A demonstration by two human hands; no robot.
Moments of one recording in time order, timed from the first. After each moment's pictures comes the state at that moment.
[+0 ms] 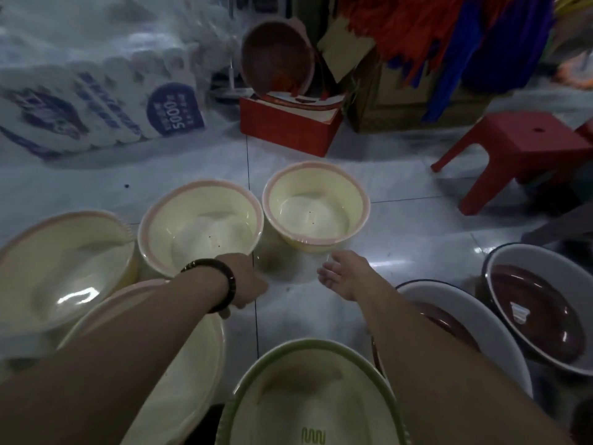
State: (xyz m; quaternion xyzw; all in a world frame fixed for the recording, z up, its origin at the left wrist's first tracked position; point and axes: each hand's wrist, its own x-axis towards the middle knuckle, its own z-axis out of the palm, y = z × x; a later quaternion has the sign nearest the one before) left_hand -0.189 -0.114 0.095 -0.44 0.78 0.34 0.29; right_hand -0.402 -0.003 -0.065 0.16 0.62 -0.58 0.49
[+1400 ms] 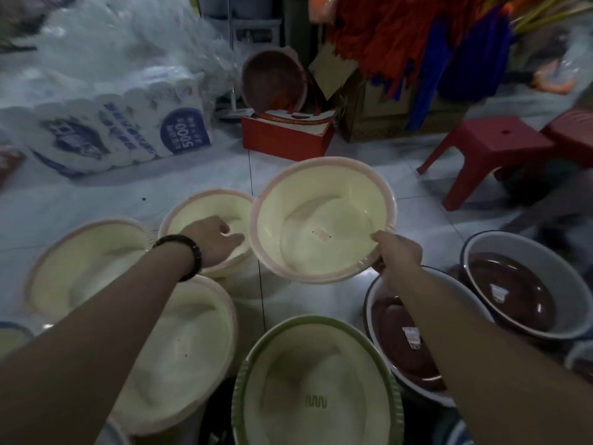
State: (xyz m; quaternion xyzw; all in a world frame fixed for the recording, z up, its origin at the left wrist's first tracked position) left_hand -0.138 -0.115 0.151 -0.49 0.82 0.29 0.09; right_hand -0.394 0.091 0.031 0.16 0.71 -0.65 0.23
